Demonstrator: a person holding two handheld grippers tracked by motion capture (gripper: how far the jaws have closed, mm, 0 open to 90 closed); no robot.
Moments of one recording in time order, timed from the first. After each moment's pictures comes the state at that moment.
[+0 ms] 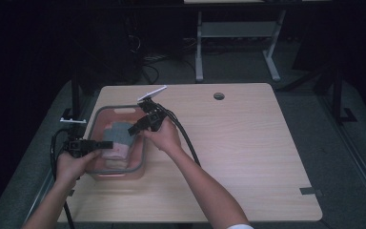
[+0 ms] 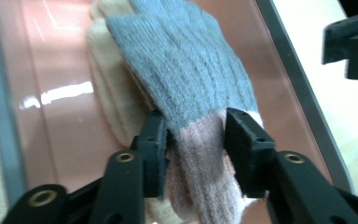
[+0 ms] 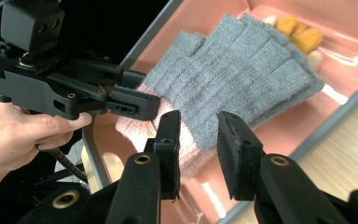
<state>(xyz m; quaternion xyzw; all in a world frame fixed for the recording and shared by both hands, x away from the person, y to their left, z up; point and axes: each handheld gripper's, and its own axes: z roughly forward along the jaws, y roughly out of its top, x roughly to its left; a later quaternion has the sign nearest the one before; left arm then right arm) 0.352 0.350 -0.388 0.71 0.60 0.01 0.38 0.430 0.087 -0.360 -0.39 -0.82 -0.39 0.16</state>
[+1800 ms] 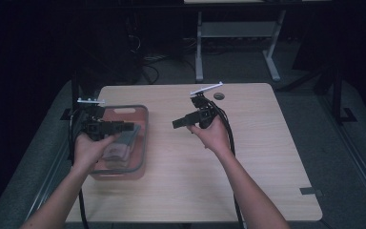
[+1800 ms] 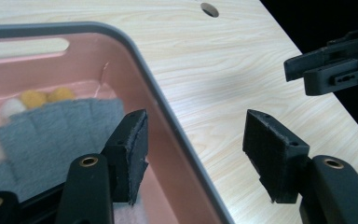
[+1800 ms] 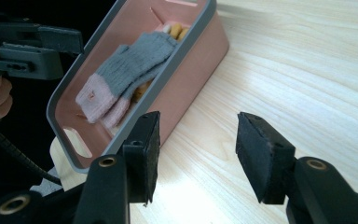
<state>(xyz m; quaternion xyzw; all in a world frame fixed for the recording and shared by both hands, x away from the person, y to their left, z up) 0.367 0.276 -0.328 0.74 0.51 0.04 0.43 0.419 -0.055 -0.345 -0.46 -0.78 -0.41 0.10</state>
